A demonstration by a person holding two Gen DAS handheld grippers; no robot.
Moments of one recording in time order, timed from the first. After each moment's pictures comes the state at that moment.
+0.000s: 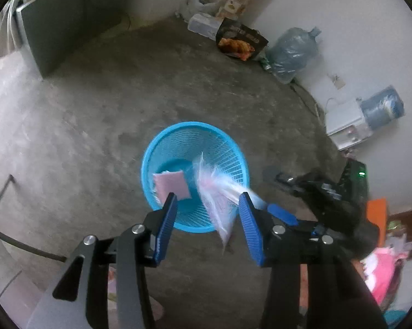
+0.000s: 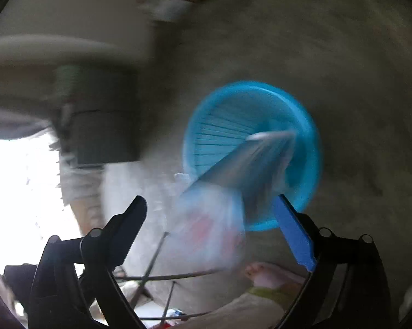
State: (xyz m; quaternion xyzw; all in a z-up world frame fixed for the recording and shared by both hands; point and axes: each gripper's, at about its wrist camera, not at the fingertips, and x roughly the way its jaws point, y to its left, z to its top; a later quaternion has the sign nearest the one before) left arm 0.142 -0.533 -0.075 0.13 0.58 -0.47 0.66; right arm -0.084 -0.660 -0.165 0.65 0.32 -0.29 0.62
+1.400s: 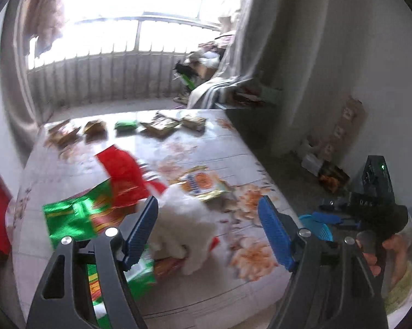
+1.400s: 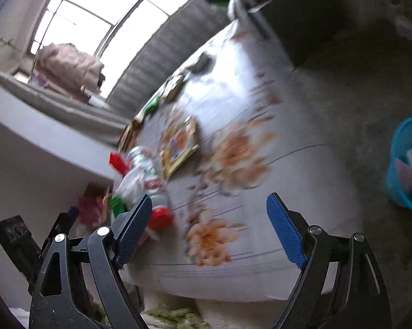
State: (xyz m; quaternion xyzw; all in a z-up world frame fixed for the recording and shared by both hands) left arm 0.103 -0.020 0.102 -0.03 0.33 -0.22 0.92; right arm 0.088 -0.366 0.014 0.35 0.44 0.10 0.82
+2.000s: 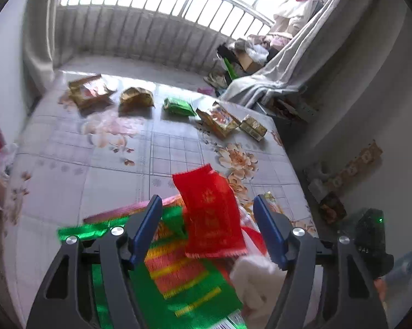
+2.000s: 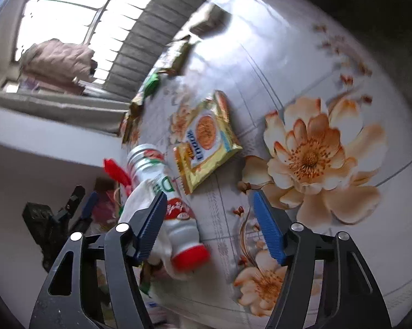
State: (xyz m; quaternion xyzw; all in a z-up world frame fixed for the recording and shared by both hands) left arm 0.253 0.078 0.057 -0.16 0.42 -0.19 0.88; right arm 0.172 -0.307 -0.010 0.41 0.51 0.12 0.75
